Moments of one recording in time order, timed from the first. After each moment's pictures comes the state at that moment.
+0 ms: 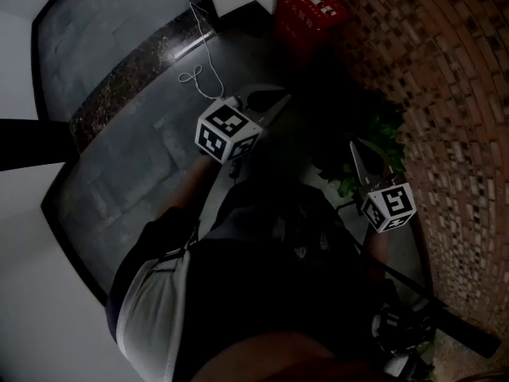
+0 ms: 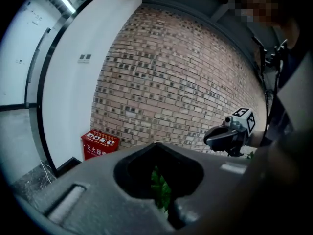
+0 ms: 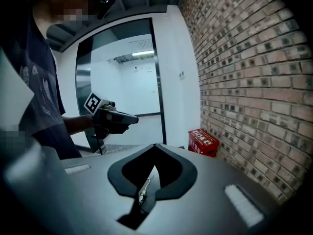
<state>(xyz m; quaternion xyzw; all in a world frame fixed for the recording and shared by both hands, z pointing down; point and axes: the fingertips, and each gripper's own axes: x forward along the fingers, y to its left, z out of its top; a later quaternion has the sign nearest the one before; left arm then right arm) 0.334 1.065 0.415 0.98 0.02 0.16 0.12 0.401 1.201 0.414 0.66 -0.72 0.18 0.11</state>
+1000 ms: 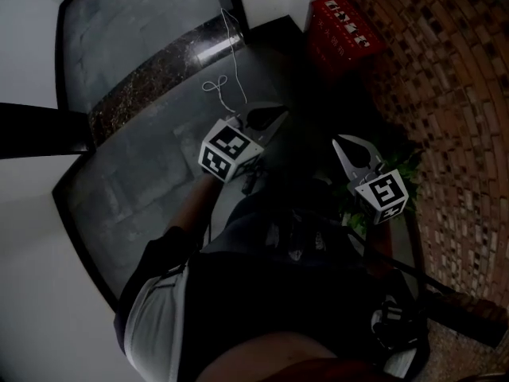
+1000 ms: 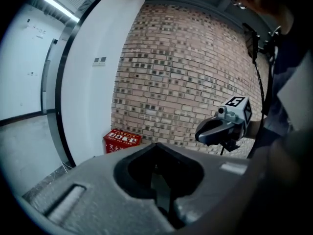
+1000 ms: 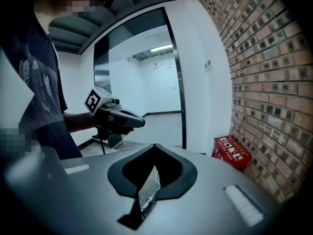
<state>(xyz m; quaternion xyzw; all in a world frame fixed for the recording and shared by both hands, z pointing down) 0.311 0.966 0.426 0.97 -0.06 0.19 0.10 0.373 1.050 0.430 0.55 -0.81 0.17 0.13</state>
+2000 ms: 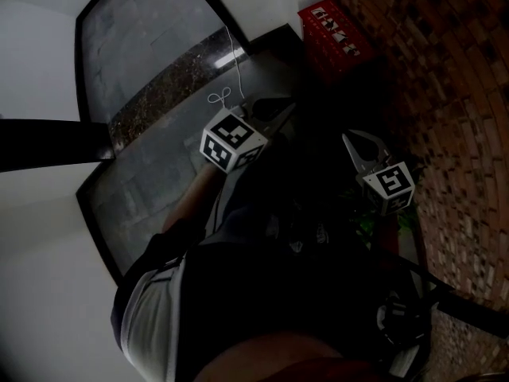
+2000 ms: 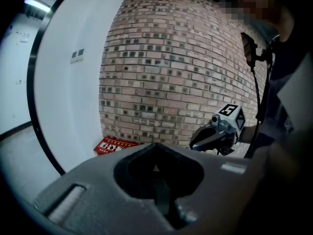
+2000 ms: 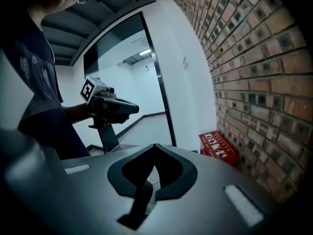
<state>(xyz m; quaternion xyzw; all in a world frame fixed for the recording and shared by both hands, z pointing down) 0.492 0.933 0.407 0.97 -0.05 0.24 0.07 0.555 1.018 0.453 0.55 -0.81 0.21 0.10</state>
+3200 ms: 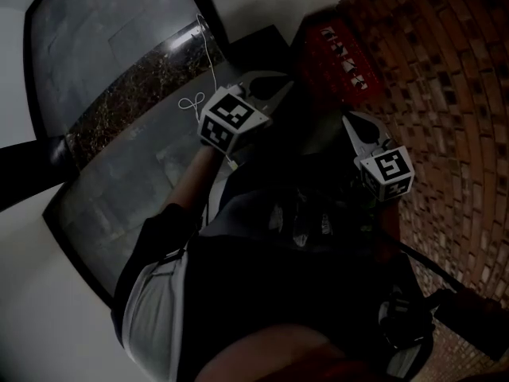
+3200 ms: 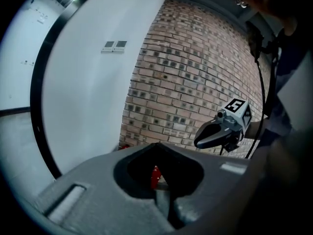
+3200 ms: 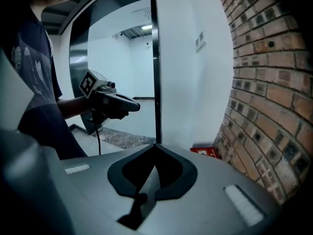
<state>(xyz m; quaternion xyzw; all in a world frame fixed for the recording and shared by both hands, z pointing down) 0.471 0.654 0.428 0.98 -0.04 0.17 0.13 0.539 0.752 0.444 0.56 -0.76 0.20 0.25</state>
